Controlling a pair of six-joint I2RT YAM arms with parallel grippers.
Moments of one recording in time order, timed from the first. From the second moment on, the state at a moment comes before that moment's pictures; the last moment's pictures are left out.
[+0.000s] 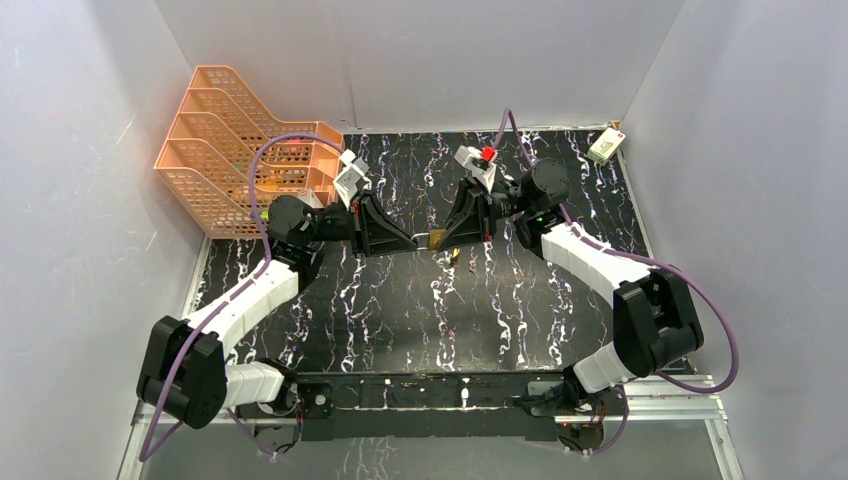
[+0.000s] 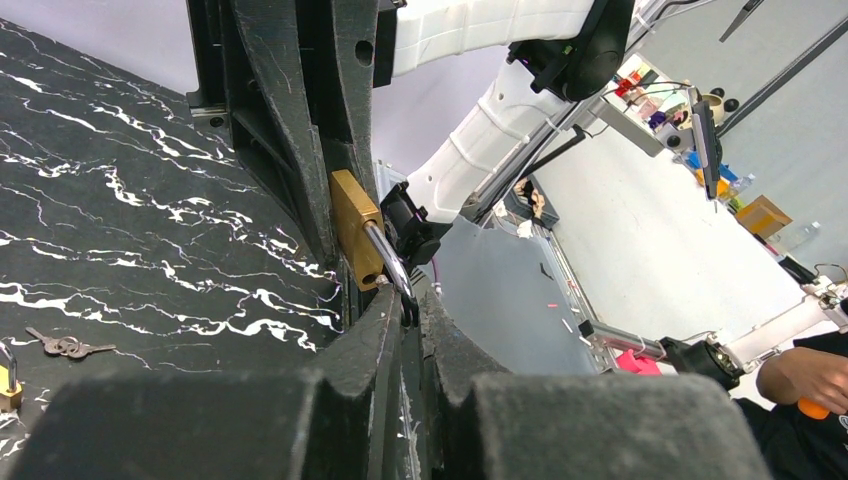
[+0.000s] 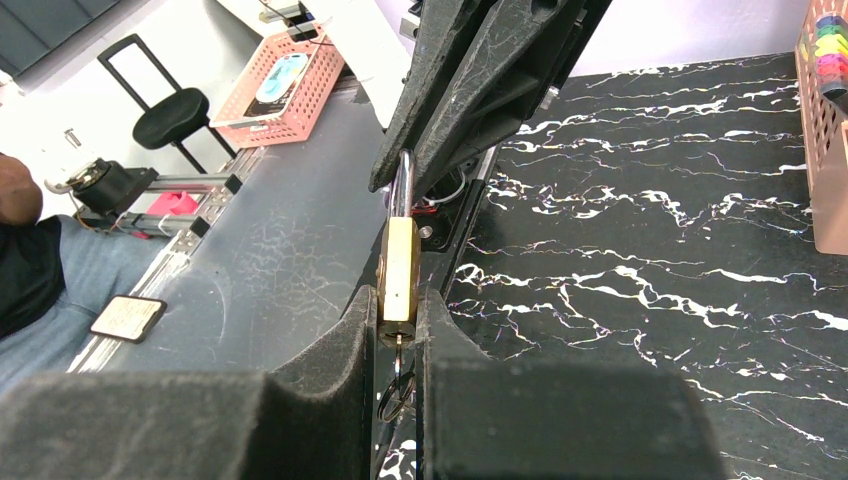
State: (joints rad) left arm -0.44 1.25 0.76 0.89 1.19 -0.94; right arm 0.48 1.48 0.99 0.91 -1.51 0.76
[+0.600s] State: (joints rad) left arm -0.44 1.27 0.76 0.92 1.19 -0.92; right arm 0.48 1.49 0.99 0.93 -1.51 0.81
